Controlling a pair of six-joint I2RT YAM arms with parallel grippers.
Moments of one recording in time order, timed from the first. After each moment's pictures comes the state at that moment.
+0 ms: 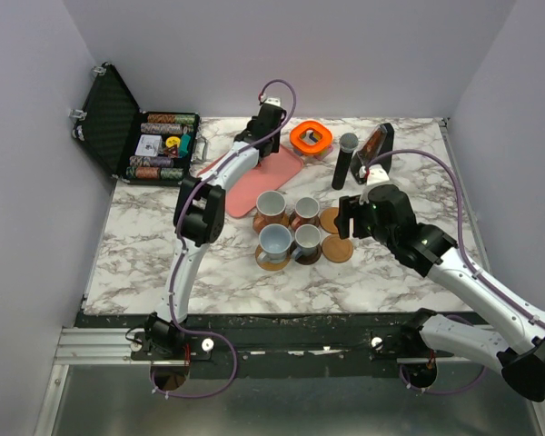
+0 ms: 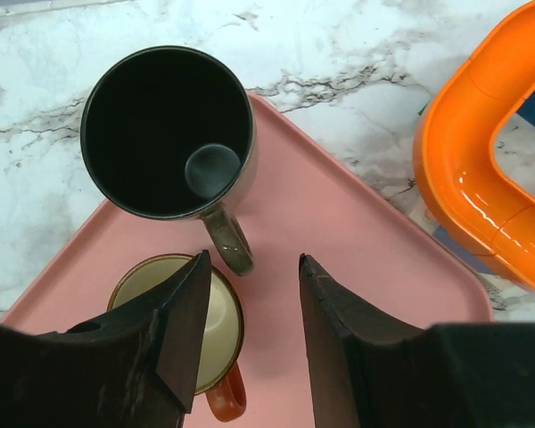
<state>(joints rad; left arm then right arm) -0.44 2.45 2.19 -0.37 -0.32 -0.19 0.66 0.99 0.89 -0.47 0.24 0.25</state>
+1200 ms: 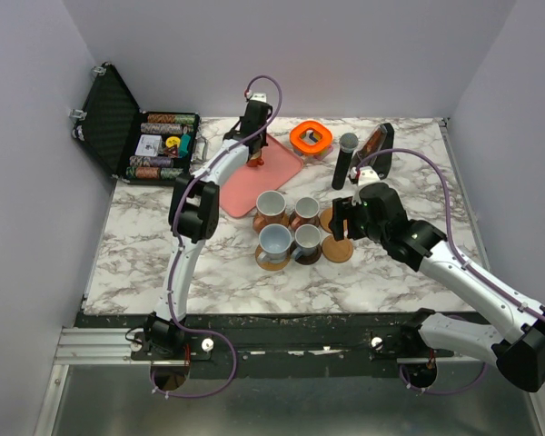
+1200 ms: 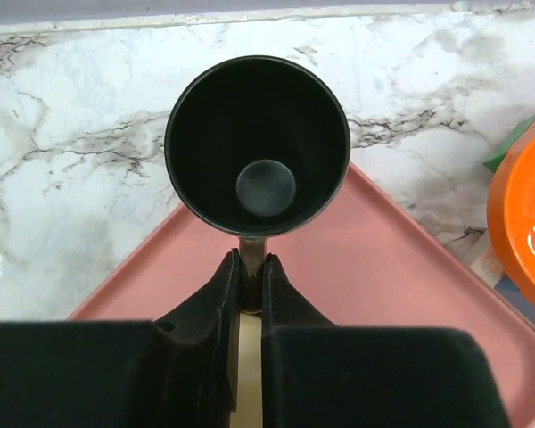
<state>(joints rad) -0.38 2.49 2.22 -0.32 -0.30 -0.20 0.65 1.06 0.89 -0.46 0.19 0.26</state>
